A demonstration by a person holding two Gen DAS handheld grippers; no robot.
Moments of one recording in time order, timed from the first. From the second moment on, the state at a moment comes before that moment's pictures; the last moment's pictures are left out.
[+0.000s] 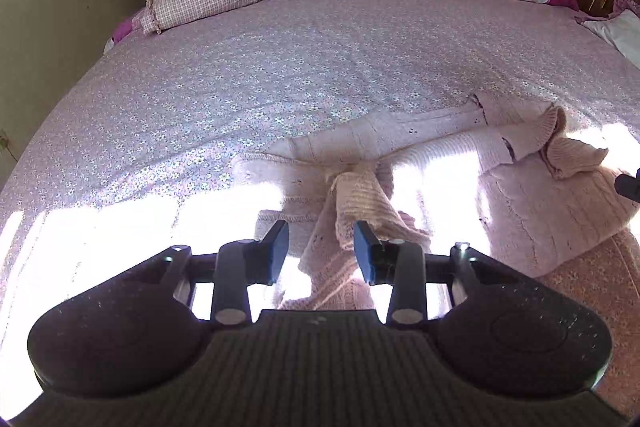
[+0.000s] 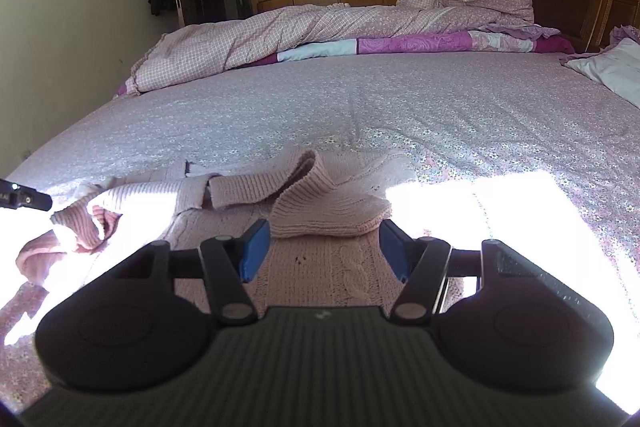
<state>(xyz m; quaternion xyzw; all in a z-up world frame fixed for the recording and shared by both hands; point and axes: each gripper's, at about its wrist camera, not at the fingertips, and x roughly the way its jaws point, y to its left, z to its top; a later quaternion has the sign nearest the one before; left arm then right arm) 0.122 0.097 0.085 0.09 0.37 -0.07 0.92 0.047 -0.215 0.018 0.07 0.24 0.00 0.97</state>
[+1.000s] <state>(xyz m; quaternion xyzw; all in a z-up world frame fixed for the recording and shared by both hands) 0.090 0.059 0.056 0.26 0.33 -0.12 0.90 0.039 -0.204 -0.001 0.07 0.27 0.00 0.96</state>
